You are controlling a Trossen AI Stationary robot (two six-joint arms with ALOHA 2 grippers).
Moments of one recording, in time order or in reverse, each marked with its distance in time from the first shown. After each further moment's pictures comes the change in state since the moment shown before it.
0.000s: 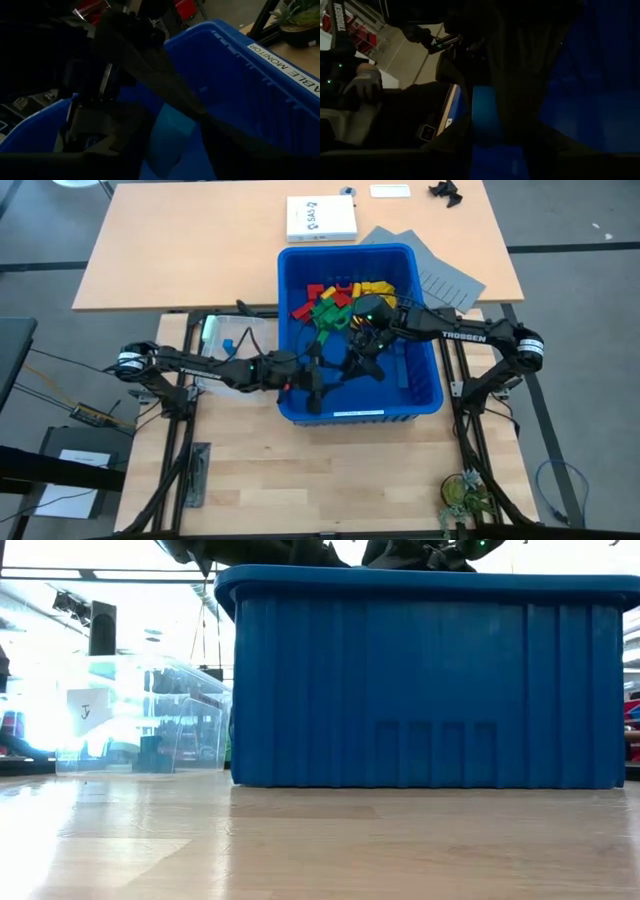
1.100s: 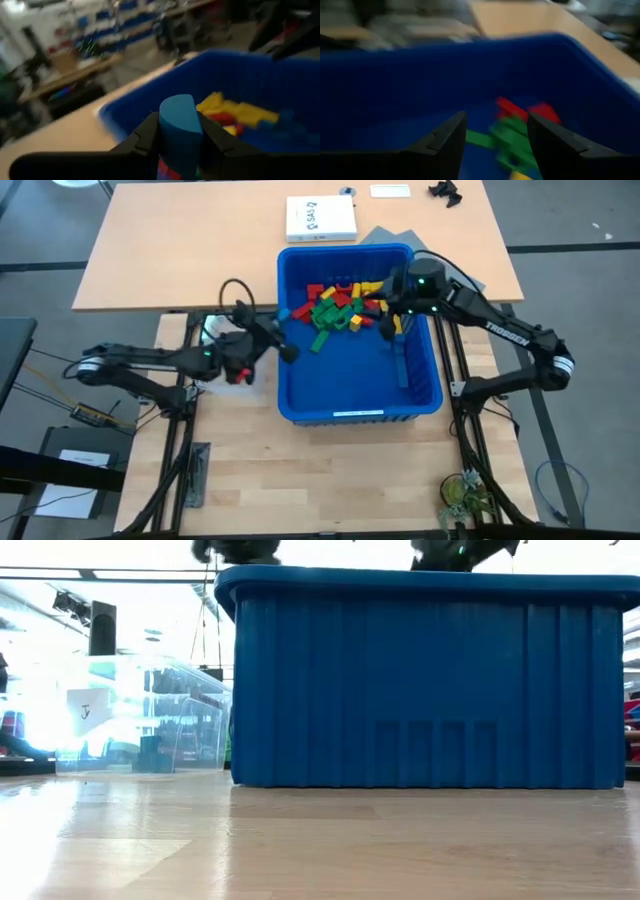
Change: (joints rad) left arm 0.023 -0.360 0.000 -0.308 -0.848 -0.435; right arm -0.266 -0.255 0.002 -0.027 0.632 -0.382
